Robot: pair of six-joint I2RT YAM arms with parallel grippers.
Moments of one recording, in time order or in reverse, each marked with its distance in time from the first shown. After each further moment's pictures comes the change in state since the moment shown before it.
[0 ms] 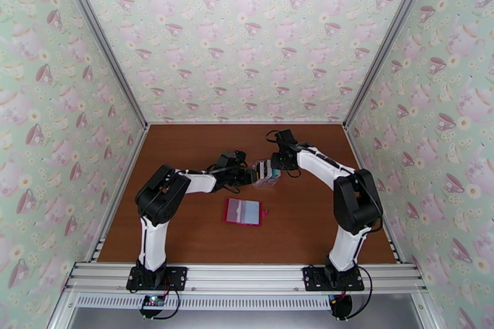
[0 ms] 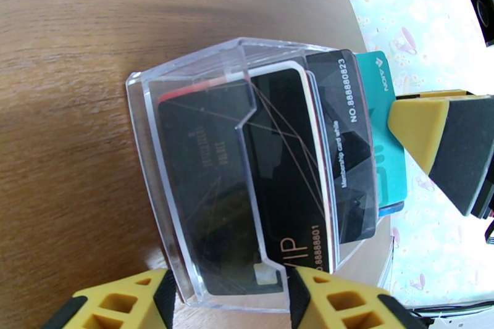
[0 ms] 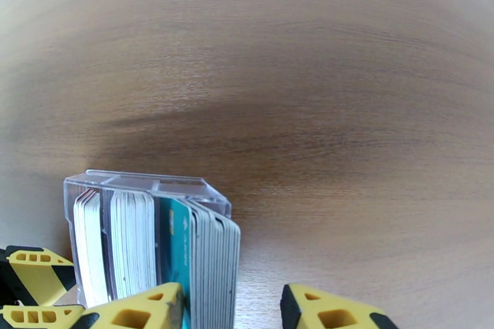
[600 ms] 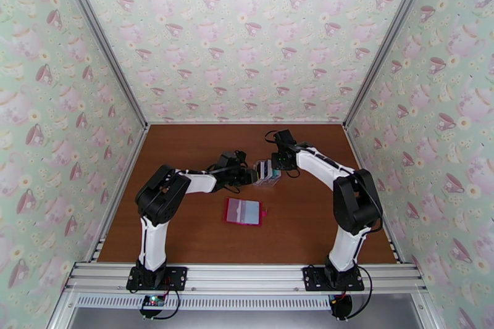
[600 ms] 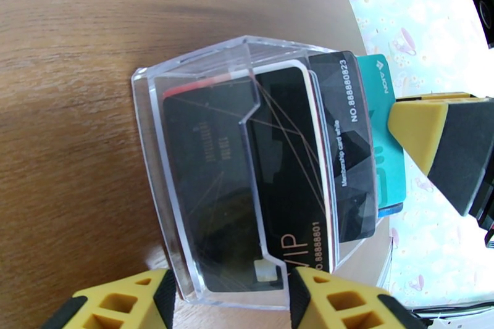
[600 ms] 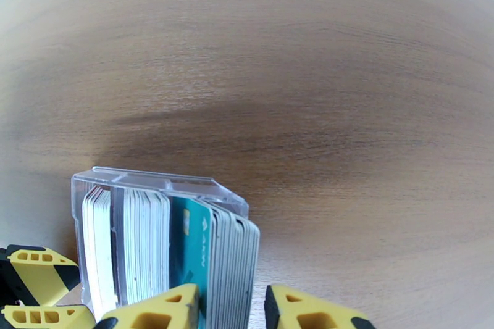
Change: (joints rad) left arm 0.000 0.000 0.000 0.005 0.000 -0.010; right arm 0.004 -0.001 0.000 0.000 0.006 0.000
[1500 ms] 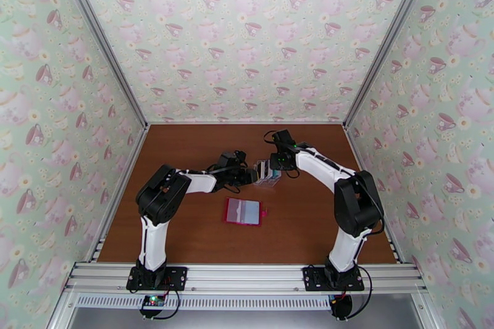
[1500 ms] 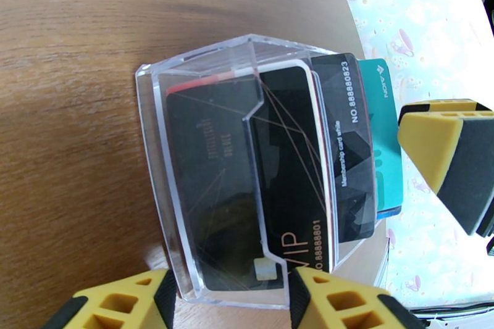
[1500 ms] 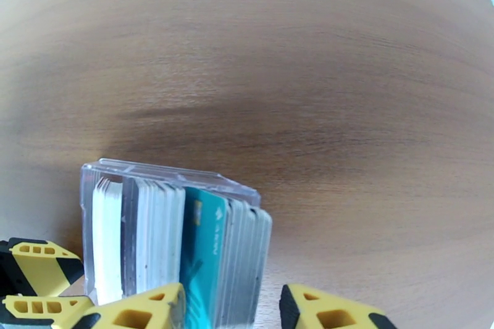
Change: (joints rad) left arm 0.001 0.007 0.000 0.014 0.011 -0.009; right arm 0.026 -0.018 0.000 -0.015 0.024 -0.004
